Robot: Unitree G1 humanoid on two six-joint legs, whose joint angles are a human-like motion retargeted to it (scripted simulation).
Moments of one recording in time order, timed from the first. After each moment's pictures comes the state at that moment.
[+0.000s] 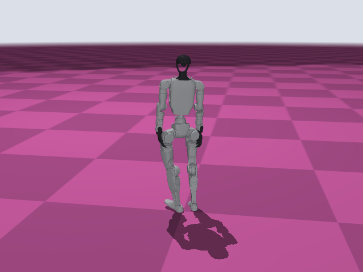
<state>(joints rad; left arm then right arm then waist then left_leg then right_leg) 0.02 0.06 0.27 1.58 0.17 0.16 -0.25 -0.05 -0.08 0.08 1.48 -0.52 0.17 0.30 -0.24 0.07 -0.18 -0.10 -0.07 0.39 0.03 -0.36 0.10 -0.11 -0.09 -0.32 0.07 0.00 0.06</state>
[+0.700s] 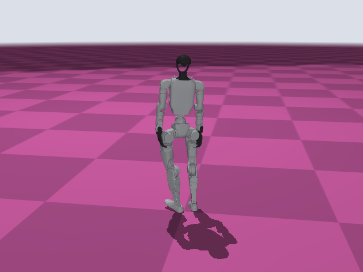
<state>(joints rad) 0.02 0.06 0.26 1.58 0.18 0.16 -0.24 -0.05 -0.09 0.08 1.49 -0.52 0.17 0.30 -0.24 0.07 -0.19 -0.10 -0.07 0.39 0.02 -0.37 0.10 -0.11 -0.09 -0.32 0.07 0.00 0.07</state>
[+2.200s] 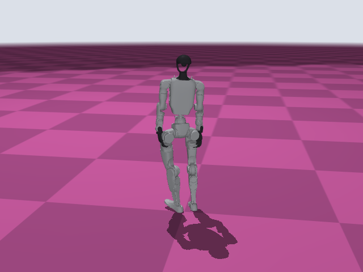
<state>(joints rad) 0.02 0.06 0.26 1.59 0.18 0.16 -0.26 -0.05 -0.09 0.08 1.49 -0.53 0.17 0.30 -0.24 0.07 -0.19 -0.09 -0.07 0.38 0.03 -0.38 0.09 -0.11 -0.09 -0.32 0.07 -0.01 0.07</state>
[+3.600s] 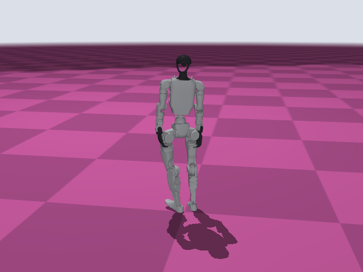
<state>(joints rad) 0.02 0.06 0.26 1.59 0.18 0.16 -0.26 -0.05 -0.09 0.07 1.49 -0.53 0.17 0.31 -0.23 0.07 -0.18 -0.08 -0.08 0.37 0.02 -0.38 0.10 -0.09 -0.08 -0.33 0.07 -0.01 0.07</state>
